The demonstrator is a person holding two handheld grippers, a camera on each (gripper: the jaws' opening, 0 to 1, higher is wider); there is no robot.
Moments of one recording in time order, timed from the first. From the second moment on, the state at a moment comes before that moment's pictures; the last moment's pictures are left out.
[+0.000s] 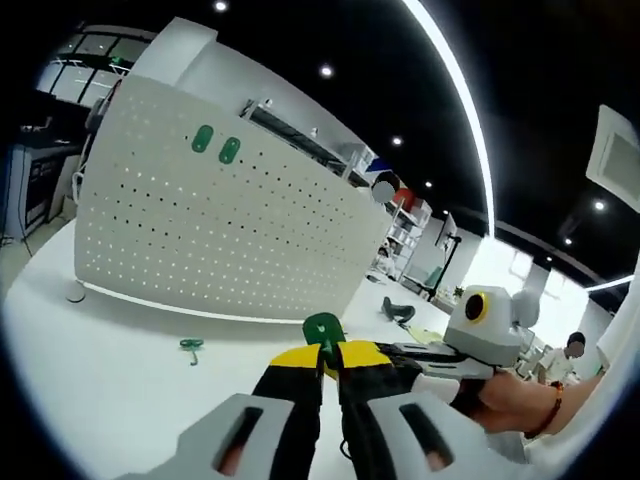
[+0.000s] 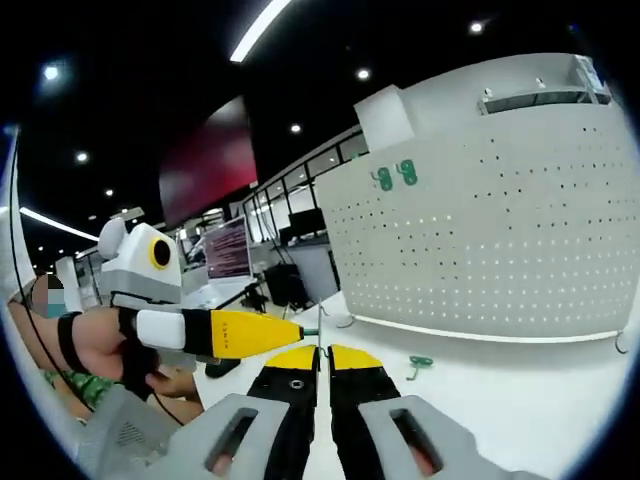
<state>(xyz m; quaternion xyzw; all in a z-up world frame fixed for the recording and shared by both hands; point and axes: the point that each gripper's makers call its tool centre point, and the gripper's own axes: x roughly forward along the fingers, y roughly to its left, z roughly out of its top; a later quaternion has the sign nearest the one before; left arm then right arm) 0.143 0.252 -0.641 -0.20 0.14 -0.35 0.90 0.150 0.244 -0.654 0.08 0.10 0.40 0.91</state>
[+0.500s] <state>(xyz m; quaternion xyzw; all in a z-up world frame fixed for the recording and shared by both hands) 0.148 0.248 -0.633 -0.21 0.13 -0.35 0.90 0.151 0.244 -0.645 0.08 0.06 0.40 0.91</state>
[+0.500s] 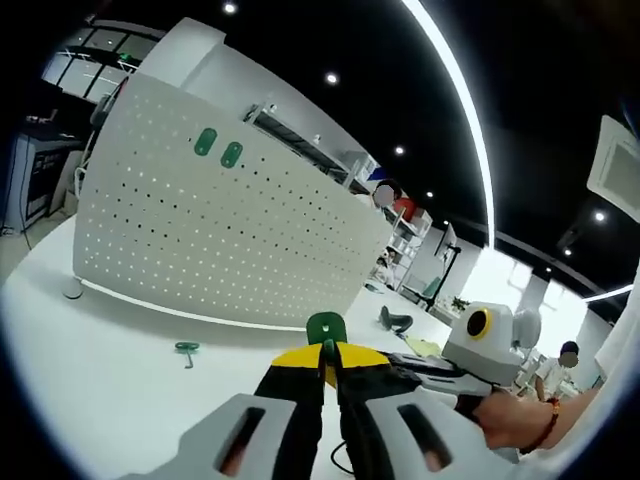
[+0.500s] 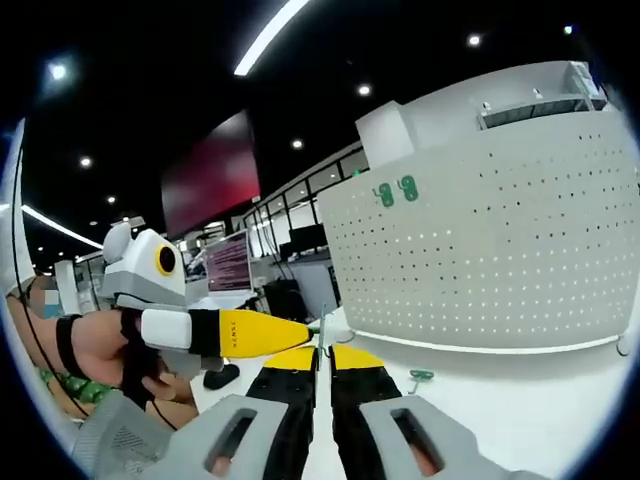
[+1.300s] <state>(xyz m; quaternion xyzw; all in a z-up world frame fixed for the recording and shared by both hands) 0.195 0.243 -0.604 -0.15 0.07 -0.28 0.95 0.155 0.197 -0.658 0.07 0.09 0.37 0.92</state>
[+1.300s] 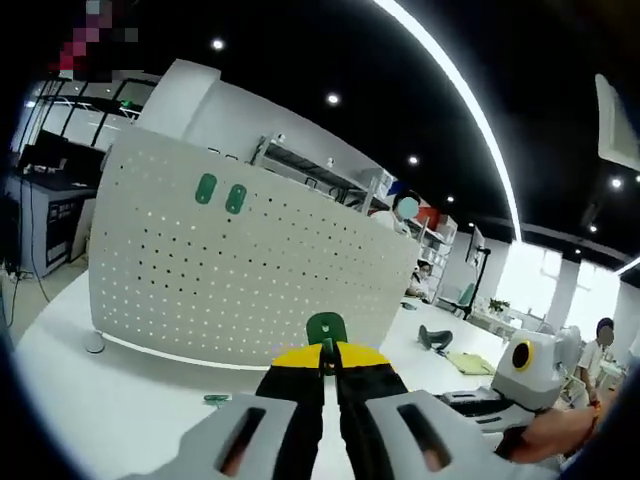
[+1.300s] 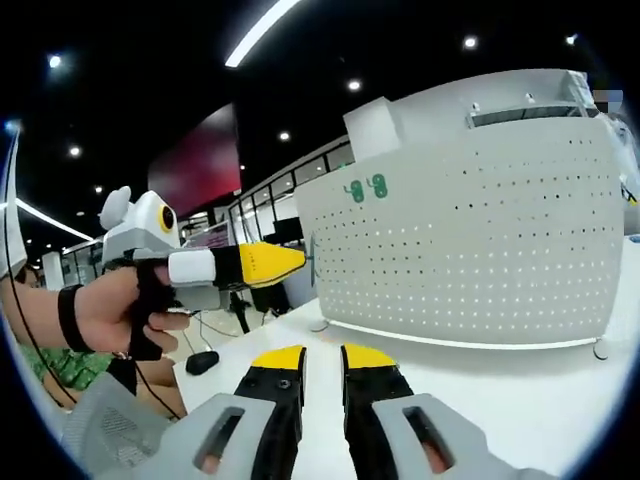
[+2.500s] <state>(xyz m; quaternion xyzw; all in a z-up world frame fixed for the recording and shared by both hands) 0.282 0.238 -0.550 -0.04 -0.04 -0.13 0.99 0.152 0.155 -0.682 0.09 0.12 0.39 0.91</state>
